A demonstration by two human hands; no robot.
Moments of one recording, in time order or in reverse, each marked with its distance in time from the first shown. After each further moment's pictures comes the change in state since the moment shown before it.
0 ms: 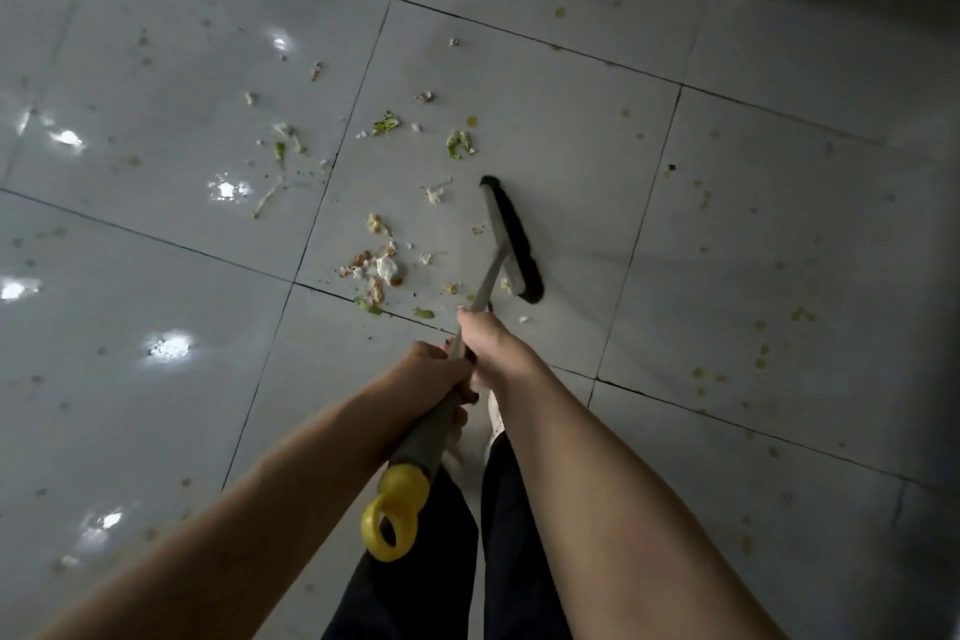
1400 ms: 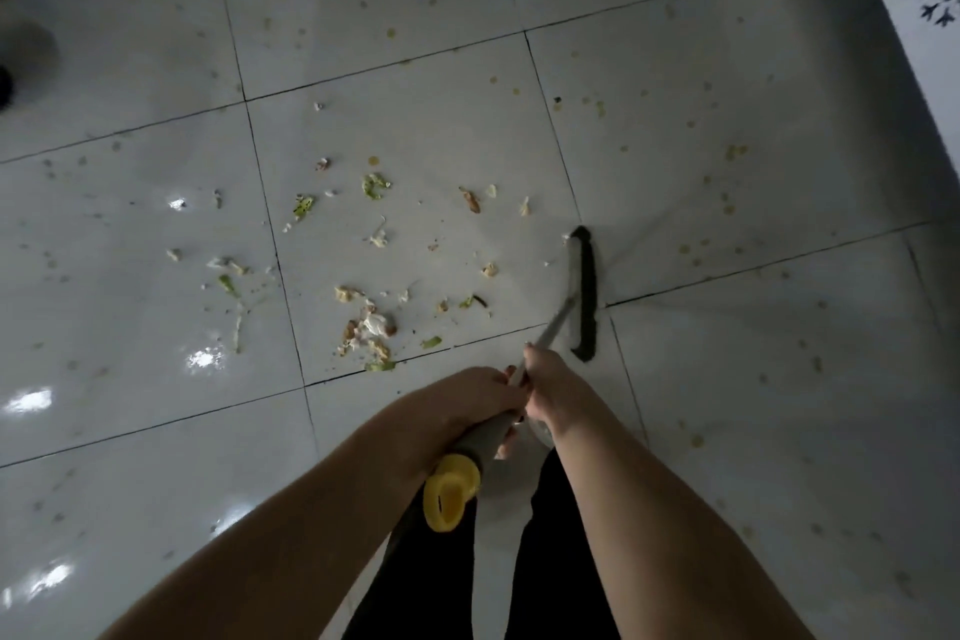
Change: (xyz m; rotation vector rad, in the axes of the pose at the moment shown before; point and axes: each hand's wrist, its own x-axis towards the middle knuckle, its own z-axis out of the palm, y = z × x) left_hand 0.011 -0.033 0.005 0.572 -0.332 -0.049; right_hand -0.005 0.103 -0.023 0.903 0.103 -0.023
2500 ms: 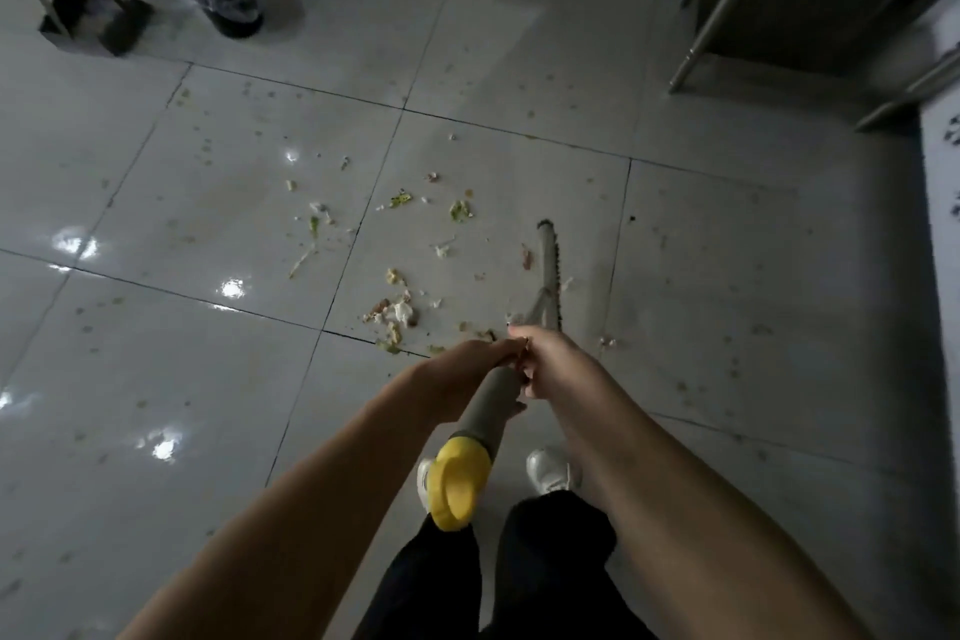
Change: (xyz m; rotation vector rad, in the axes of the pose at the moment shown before) left_hand -0.100 -0.019 0.050 -0.708 0.020 0.285; right_hand -0.153 -0.025 0.018 -1.017 -0.069 -0.066
